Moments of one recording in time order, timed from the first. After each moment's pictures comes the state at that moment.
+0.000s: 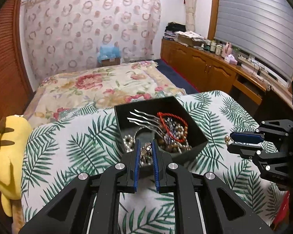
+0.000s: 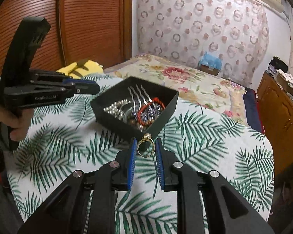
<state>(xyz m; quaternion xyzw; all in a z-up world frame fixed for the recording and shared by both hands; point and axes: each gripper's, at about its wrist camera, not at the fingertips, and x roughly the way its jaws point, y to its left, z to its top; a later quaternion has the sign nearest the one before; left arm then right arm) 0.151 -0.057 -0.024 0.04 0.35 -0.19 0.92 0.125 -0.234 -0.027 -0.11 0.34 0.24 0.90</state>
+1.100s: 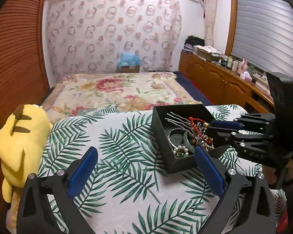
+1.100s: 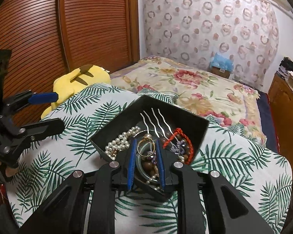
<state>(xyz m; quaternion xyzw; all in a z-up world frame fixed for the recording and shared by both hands) 0.132 0.001 -0.025 0.00 0.32 -0.12 0.94 0.190 -0.171 -0.033 -0.10 0.34 0.28 0.89</state>
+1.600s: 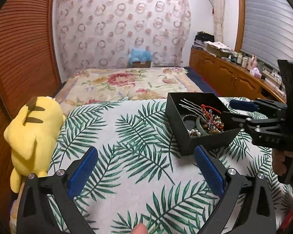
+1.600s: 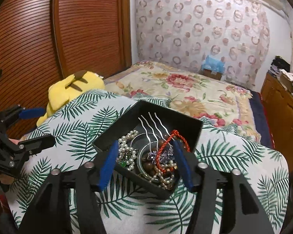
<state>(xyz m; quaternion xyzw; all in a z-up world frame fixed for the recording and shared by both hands) 0.106 0.015 -0.033 0.01 0.33 -0.08 0.94 0.173 -0.173 -0.024 -0.08 0.32 0.24 0.91</state>
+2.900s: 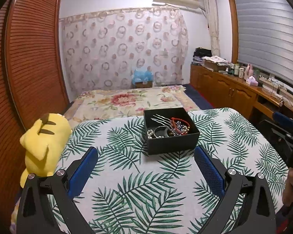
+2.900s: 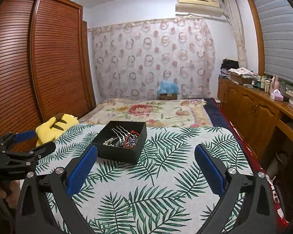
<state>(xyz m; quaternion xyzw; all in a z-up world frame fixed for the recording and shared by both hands) 0.012 -0.050 0.015 0.03 0.25 -0.05 0.96 0.011 -0.268 0.022 0.02 0.20 0.09 0.97</state>
